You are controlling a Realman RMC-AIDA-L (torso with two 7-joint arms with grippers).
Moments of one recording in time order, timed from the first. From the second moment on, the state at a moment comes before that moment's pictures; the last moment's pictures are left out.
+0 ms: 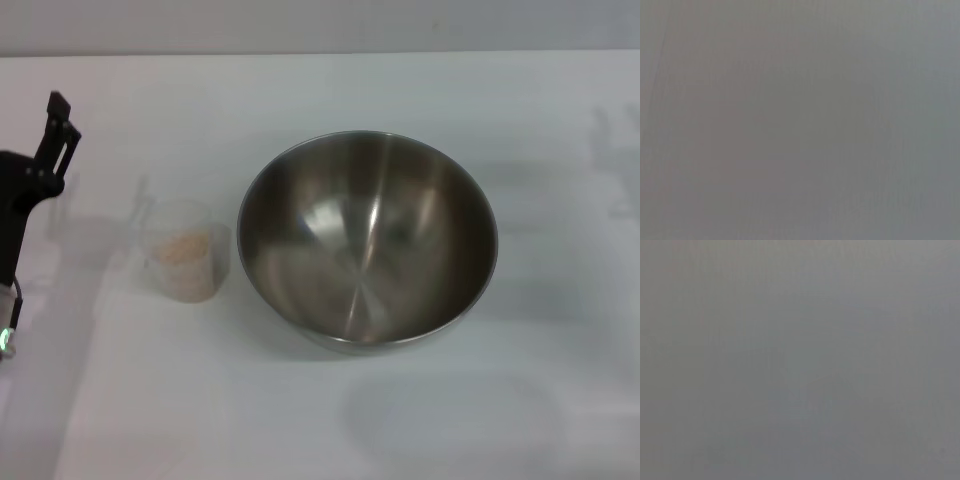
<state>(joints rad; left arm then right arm) -0.27 -2.08 -0.62 -0.38 2.08 1.41 -0.04 0.42 2.08 -1.98 -0.15 0.63 -1.42 0.28</state>
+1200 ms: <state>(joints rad) -0.09 -2.07 -0.32 -0.32 2.08 1.49 -0.05 0.52 2.06 -1.93 -0.13 0.64 -1.27 0.23</state>
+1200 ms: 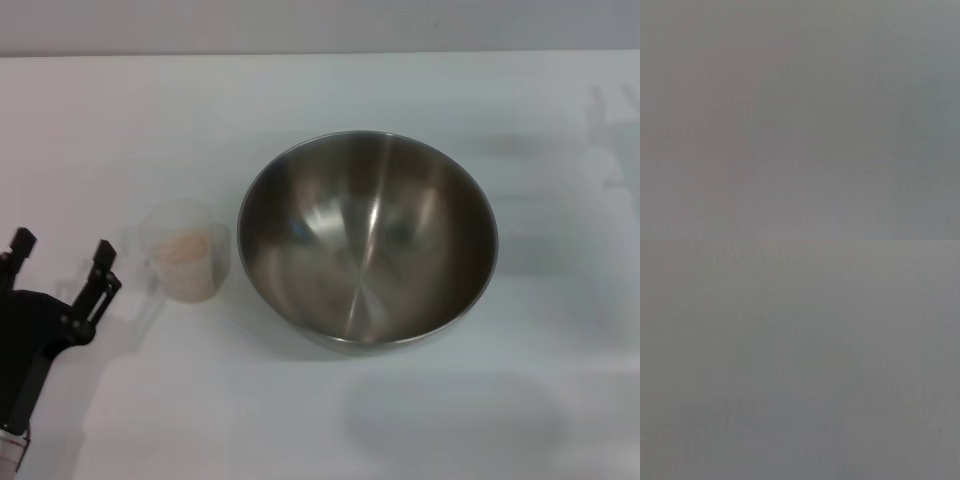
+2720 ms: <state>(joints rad) -0.23 -2.08 -0.39 -0.26 2.07 1.22 -0.04 0.53 2.06 -1.93 -0.13 0.64 -1.23 0.23</state>
